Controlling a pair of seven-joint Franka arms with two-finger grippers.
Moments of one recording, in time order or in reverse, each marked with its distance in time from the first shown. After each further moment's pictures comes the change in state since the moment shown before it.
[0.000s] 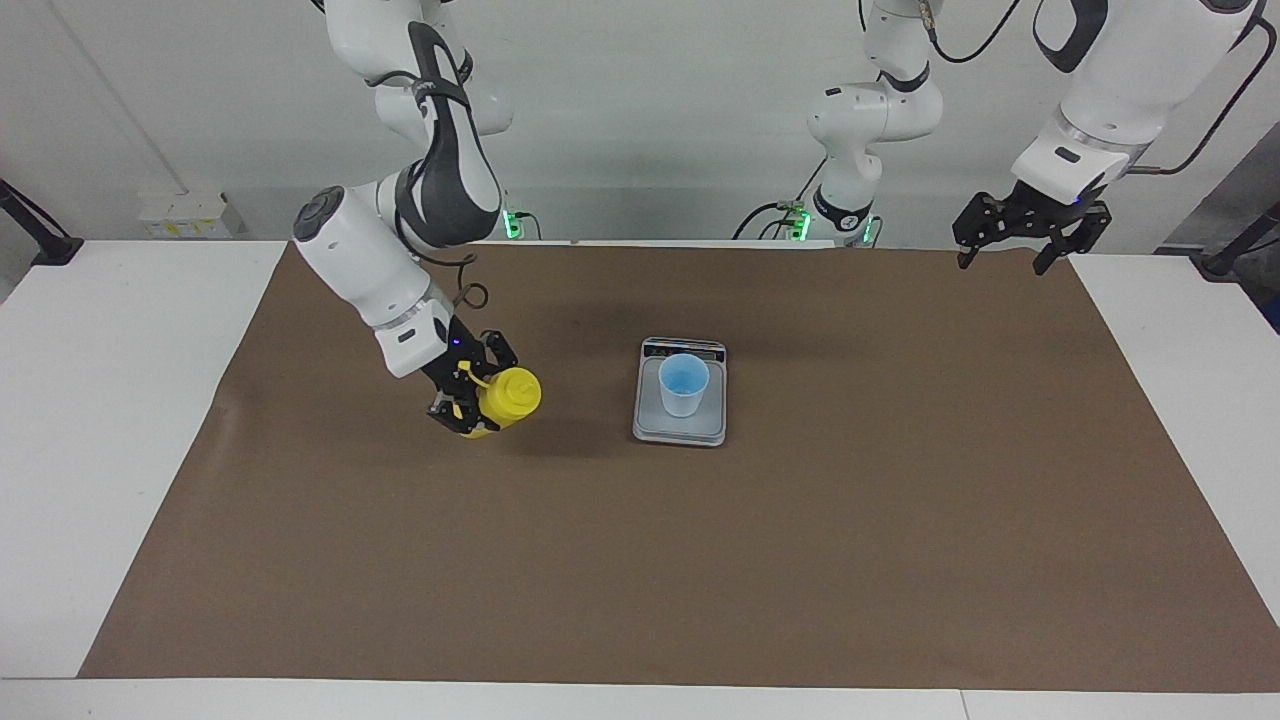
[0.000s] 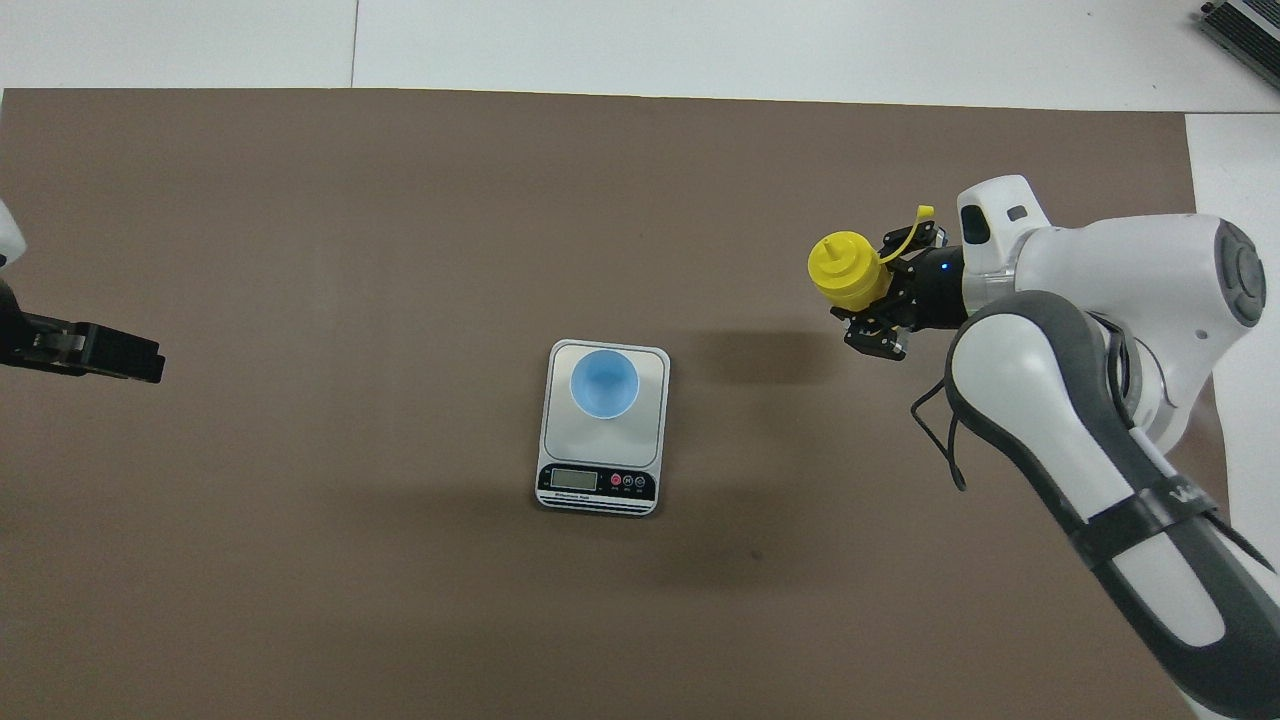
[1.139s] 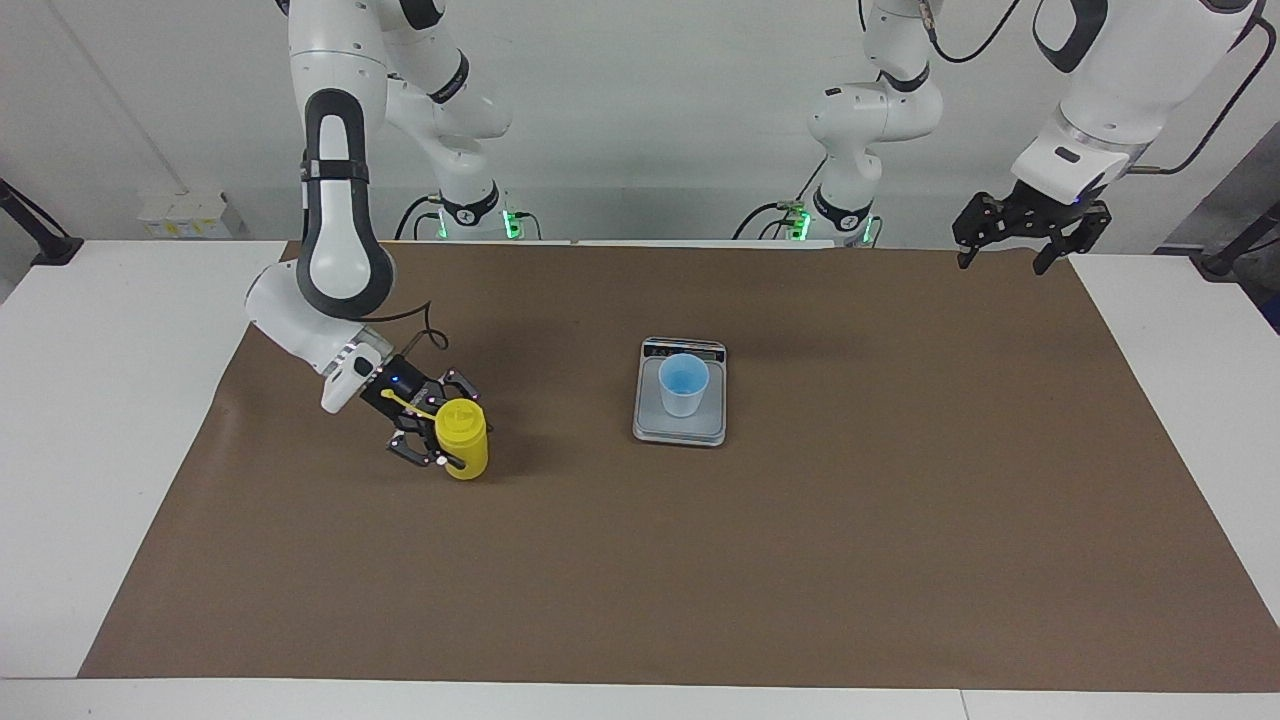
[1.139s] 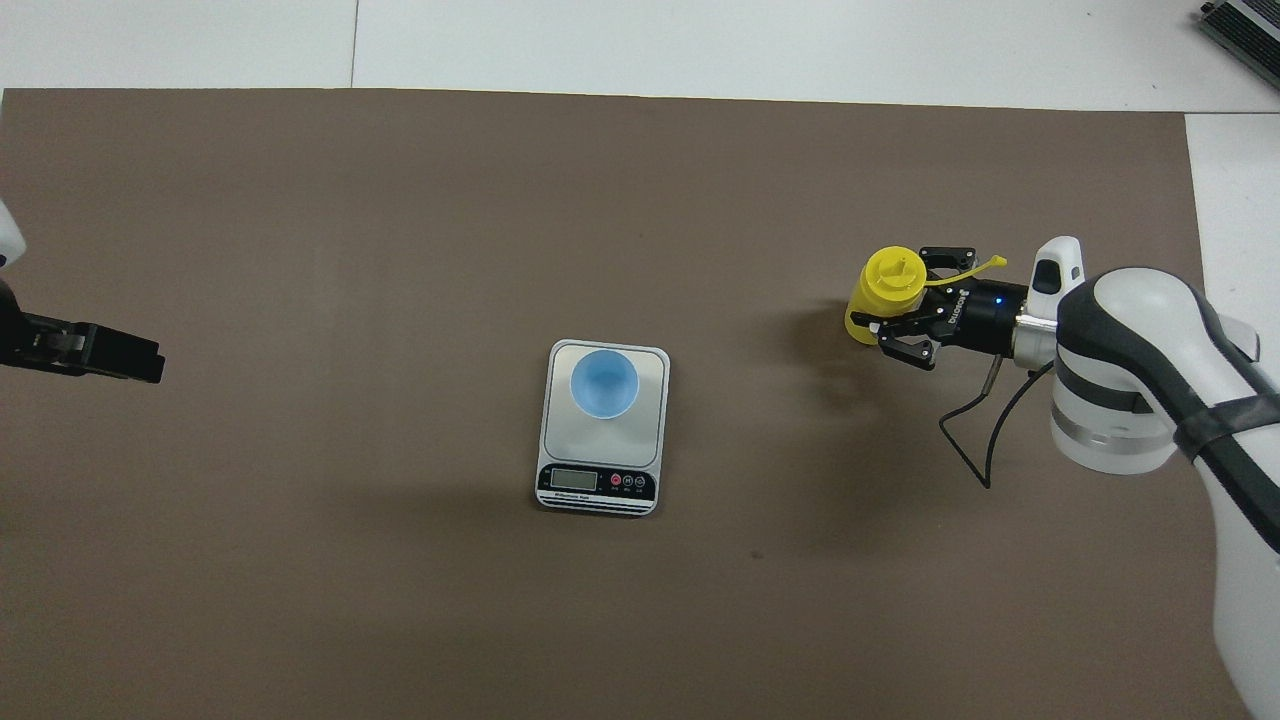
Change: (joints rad) left arm 0.000 0.000 0.000 0.000 0.000 0.000 0.000; right arm -0.135 0.096 -0.001 -0.097 0.622 0.002 -0.568
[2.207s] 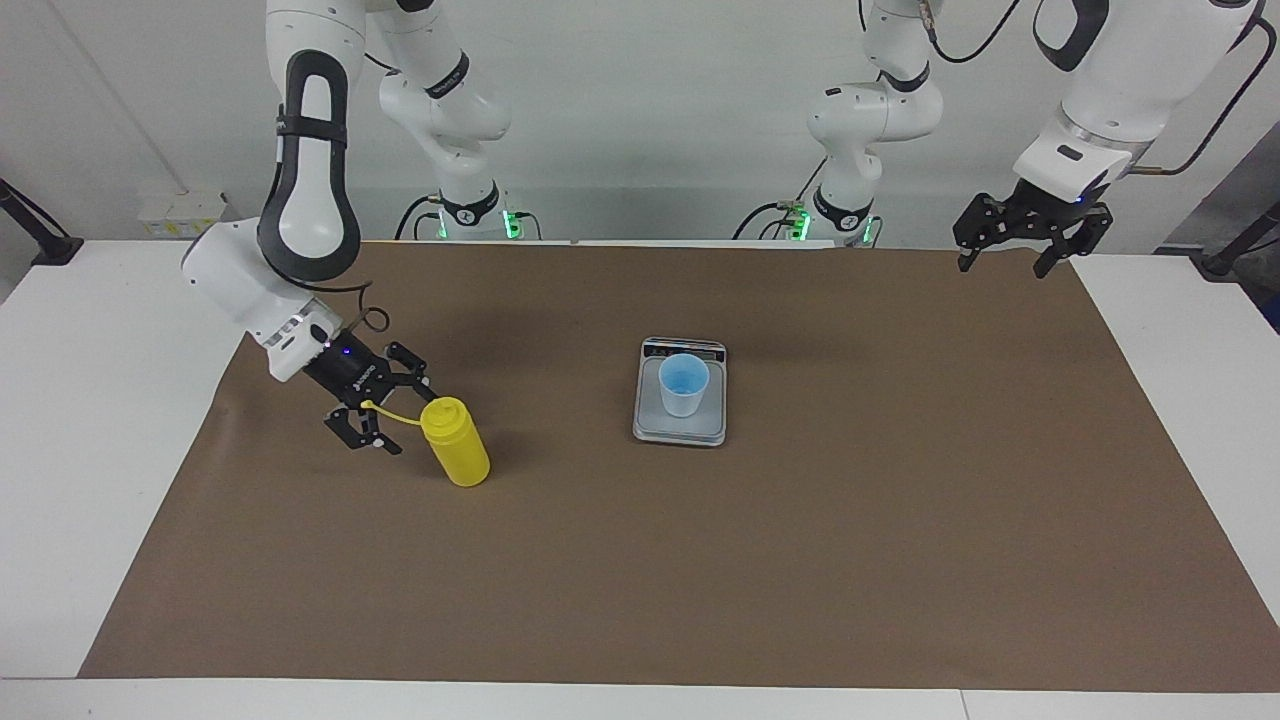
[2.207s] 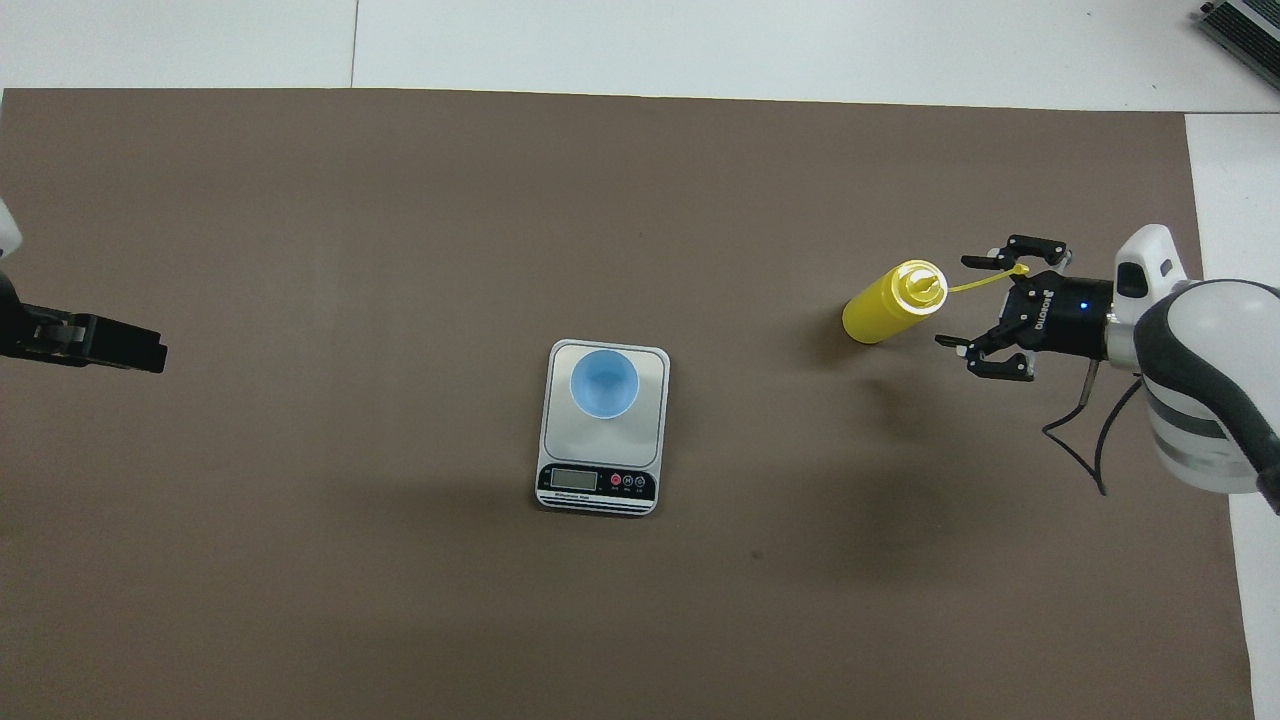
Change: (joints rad) left arm 0.000 0.000 0.000 0.000 -0.011 0.028 -0.002; right arm -0.126 -0.122 -0.002 -0.003 -0.376 -0.050 -0.015
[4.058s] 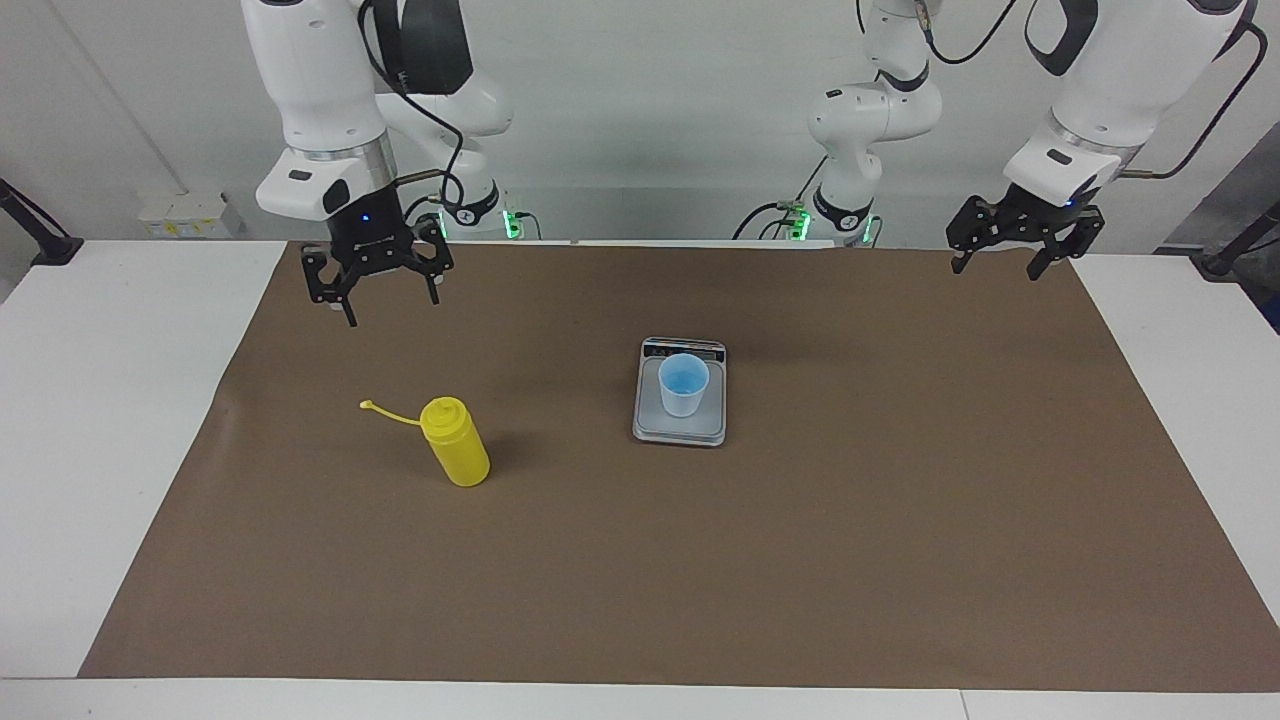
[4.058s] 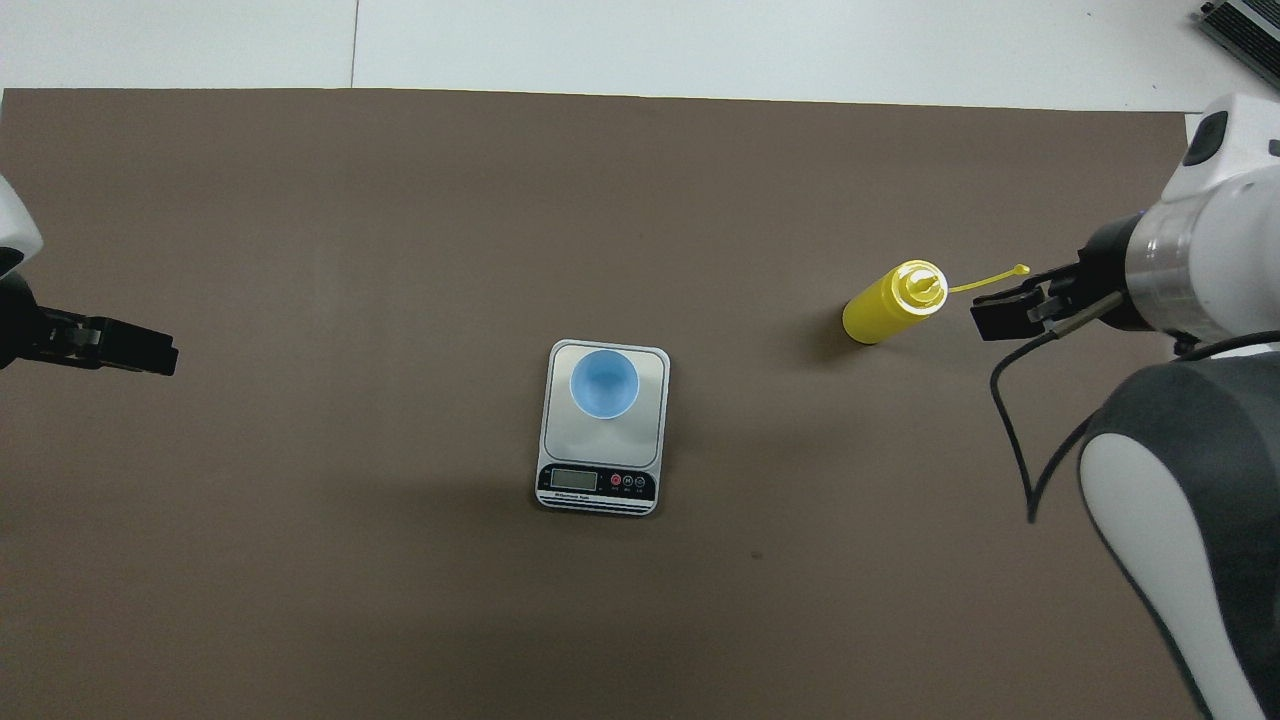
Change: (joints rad) left arm 0.065 0.000 -0.072 -0.008 0.000 0.003 -0.001; right arm 0.282 -0.182 0.024 0.388 -0.937 -0.452 1.850
